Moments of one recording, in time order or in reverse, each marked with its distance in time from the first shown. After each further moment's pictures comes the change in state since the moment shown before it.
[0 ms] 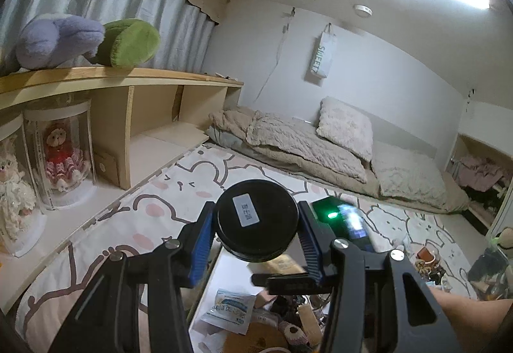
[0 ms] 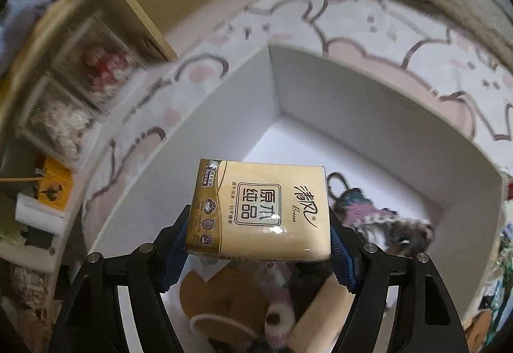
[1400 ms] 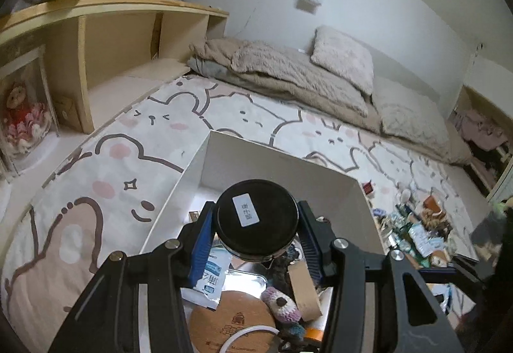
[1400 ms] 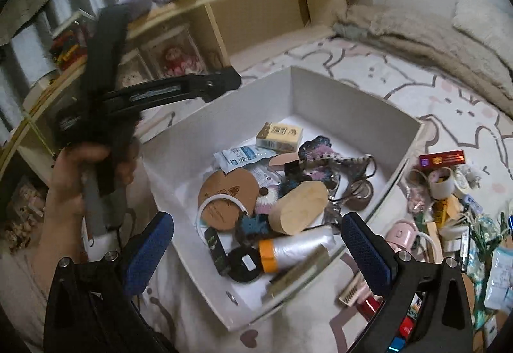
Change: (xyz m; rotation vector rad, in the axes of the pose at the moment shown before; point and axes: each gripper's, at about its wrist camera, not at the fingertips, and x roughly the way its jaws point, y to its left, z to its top) left arm 0.091 -0.043 -0.048 0.091 0.337 0.004; right arm -0.138 -0.029 -0.164 -0.235 -0.333 0.098
